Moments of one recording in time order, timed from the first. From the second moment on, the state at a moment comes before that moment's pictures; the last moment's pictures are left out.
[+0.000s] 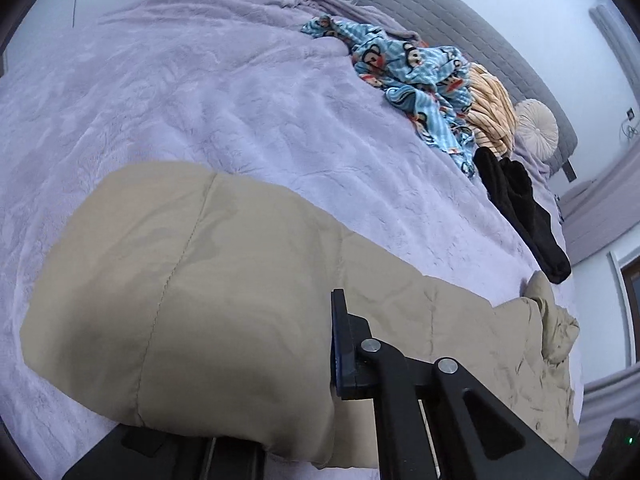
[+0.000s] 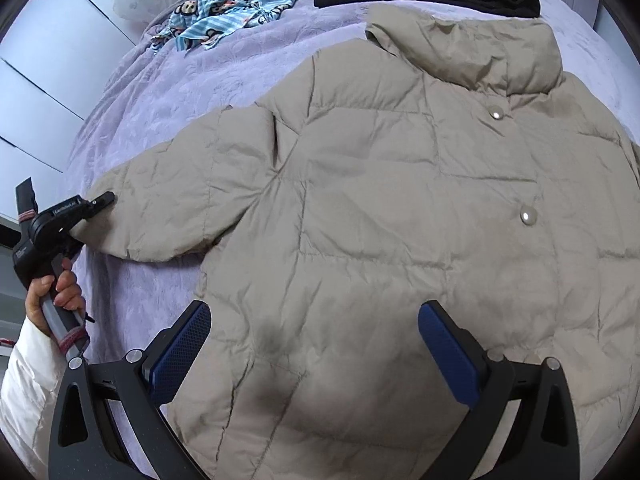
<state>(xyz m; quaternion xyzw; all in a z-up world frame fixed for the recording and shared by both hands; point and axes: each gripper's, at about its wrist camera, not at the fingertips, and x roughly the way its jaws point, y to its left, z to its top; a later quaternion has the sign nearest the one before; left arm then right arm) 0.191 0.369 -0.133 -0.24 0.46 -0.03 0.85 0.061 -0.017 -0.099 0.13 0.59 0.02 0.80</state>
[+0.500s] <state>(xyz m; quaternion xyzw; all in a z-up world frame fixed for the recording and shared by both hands) 0.162 0.260 -0.007 -0.15 0.37 -0.13 0.91 0.141 0.029 -0.166 0.23 0.58 0.11 0.77</state>
